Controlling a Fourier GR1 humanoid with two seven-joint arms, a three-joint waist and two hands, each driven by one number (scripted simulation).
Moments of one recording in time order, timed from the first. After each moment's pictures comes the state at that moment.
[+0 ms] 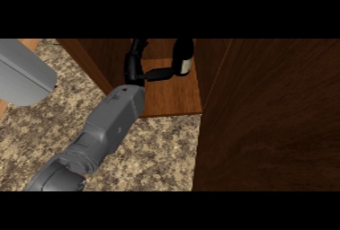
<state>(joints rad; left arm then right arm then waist) -1.15 0.00 0.06 -0.09 0.44 0.44 -0.75 -0.08 -0.01 0.12 -2.46 -0.08 0.13 0.60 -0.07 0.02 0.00</state>
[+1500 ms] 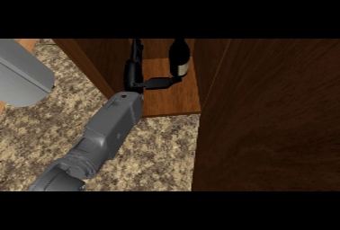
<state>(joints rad) -1.10 0.00 0.05 -0.10 0.39 0.34 -0.84 -0.05 0.00 0.18 -2.46 -0.07 0.13 0.58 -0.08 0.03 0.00</state>
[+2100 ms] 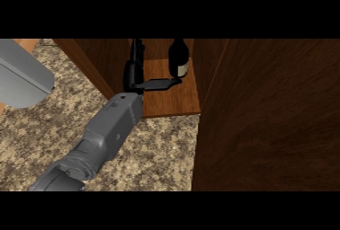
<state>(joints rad) -1.08 0.00 0.04 -0.11 0.45 0.25 -0.87 -0.10 0.00 0.19 -2.46 -0.07 0.10 0.62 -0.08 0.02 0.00</state>
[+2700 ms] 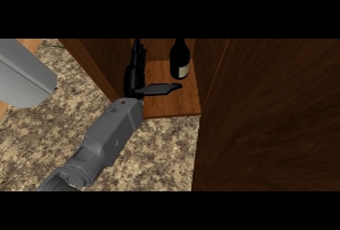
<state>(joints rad) -1.00 0.00 -0.12 -0.22 0.59 0.23 -0.85 -0.15 -0.01 0.18 -2.45 -0.06 0.06 0.66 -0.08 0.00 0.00</state>
